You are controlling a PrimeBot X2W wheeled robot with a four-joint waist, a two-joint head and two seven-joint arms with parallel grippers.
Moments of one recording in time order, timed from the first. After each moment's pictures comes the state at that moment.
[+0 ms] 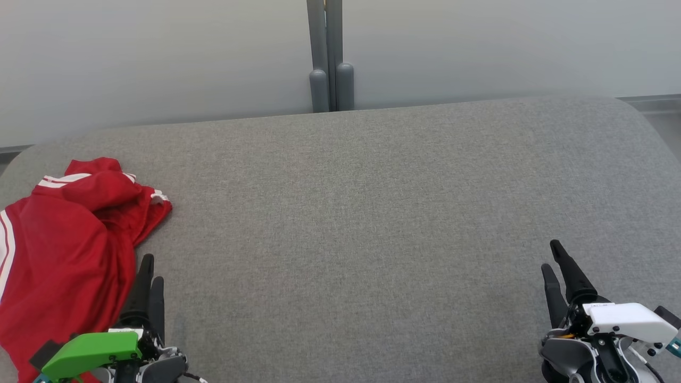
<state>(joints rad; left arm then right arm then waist) -0.08 0.04 0.09 0.29 -1.61 -0.13 0.09 -0.07 -0.04 -0.10 0.28 1.60 0.13 0.09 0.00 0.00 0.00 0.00</state>
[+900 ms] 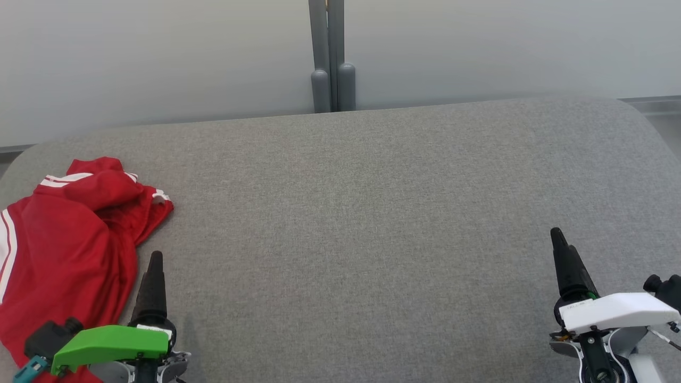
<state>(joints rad) -0.07 0.07 0.03 0.27 -1.24 -0.12 -0.03 -0.04 -0.05 -0.08 0.17 1.04 0.13 -0.02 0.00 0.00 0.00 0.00</state>
